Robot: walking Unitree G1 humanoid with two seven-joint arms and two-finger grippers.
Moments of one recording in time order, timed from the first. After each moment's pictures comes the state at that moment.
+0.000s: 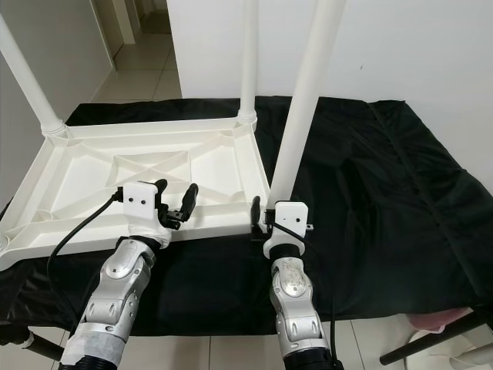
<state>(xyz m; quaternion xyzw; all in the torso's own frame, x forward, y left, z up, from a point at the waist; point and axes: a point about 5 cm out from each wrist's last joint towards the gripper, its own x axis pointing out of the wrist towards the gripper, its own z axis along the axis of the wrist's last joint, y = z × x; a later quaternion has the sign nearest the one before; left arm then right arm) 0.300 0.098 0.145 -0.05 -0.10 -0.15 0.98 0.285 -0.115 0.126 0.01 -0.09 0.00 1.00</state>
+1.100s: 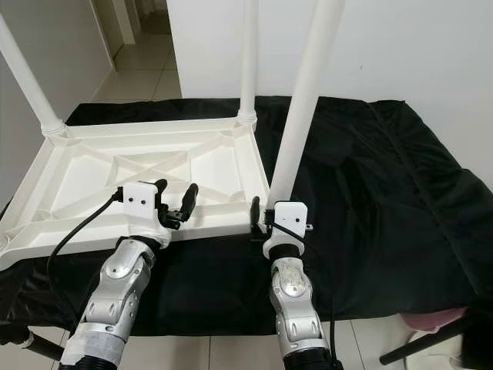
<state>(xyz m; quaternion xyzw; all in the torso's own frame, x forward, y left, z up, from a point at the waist) 0.300 0.098 0.145 -0.05 -0.10 -0.15 0.98 0.285 -0.115 0.126 0.01 -0.09 0.00 1.00</state>
